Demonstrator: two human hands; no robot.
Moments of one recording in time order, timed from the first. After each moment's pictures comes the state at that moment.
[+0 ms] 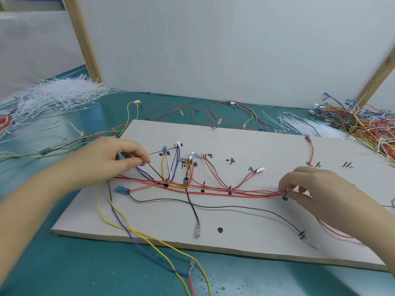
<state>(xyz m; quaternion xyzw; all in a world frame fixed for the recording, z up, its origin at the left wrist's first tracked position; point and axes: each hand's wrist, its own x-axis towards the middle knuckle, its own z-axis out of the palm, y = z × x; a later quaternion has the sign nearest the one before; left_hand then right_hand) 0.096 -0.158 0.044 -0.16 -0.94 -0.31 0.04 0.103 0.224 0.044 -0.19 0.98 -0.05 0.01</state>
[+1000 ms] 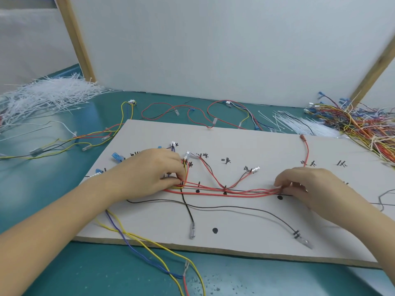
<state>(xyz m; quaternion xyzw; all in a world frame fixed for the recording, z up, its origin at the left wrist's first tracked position) 0.076 -0.098 0.020 -0.39 -0.90 -0.15 0.10 0.089 0.240 0.028 -0.19 0.97 -0.13 0.00</state>
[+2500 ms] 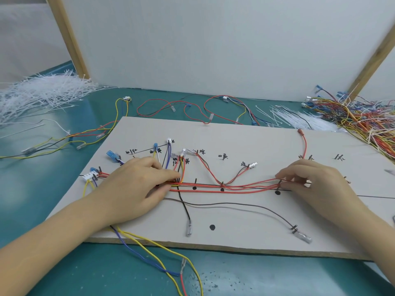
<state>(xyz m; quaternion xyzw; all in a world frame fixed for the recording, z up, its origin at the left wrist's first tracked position) 0.114 -0.102 0.013 -0.28 -0.95 -0.13 0.08 0.091 0.248 0.010 -0.17 0.95 -0.24 -0.11</state>
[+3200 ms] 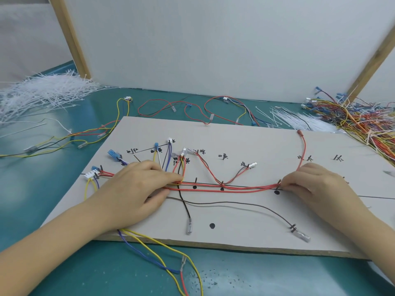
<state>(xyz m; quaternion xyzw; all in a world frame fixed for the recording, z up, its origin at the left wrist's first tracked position) 0.121 -0.104 0.006 -0.30 -0.94 -0.14 0.11 0.100 0.252 0.011 -0.26 0.94 -0.12 -0.16</state>
